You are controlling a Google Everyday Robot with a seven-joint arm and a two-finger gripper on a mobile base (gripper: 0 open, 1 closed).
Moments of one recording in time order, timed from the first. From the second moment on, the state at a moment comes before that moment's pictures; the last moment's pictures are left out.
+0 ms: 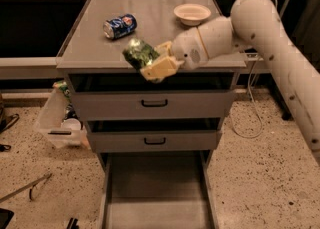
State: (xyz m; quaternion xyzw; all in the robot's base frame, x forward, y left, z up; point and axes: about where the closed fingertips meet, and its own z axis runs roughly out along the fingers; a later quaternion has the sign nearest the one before) arm 0.581 0.016 0.893 -0.56 0.65 0.39 0.35
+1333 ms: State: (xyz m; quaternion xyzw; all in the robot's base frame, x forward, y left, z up) arm 0.761 -0.043 0.952 -0.45 0.71 0.29 0.46
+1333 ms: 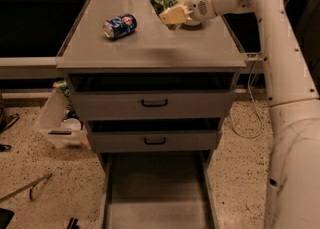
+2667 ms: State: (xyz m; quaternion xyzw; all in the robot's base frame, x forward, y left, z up) arm 0.794 -0.047 0.861 -0.41 0.78 0.30 0.36
